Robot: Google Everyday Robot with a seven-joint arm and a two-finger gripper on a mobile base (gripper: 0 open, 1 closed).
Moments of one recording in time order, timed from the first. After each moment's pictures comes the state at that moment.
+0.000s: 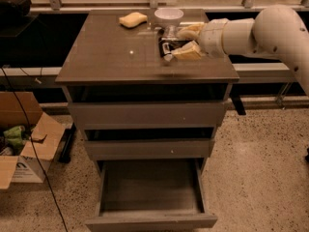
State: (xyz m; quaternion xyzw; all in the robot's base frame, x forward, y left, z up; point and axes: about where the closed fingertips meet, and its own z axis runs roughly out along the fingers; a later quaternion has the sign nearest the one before) arm 0.714 -0.097 0.923 -0.57 0.59 0.05 0.56
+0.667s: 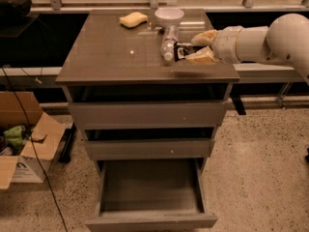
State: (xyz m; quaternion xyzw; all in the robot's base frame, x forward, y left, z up) arm 0.718 -0.145 0.903 -0.55 0.62 0.03 0.56
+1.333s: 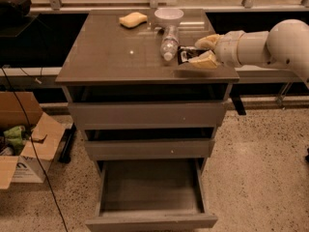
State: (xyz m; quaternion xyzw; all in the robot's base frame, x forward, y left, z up) arm 0.723 -0.161 0.887 -0.54 0.64 0.02 0.55
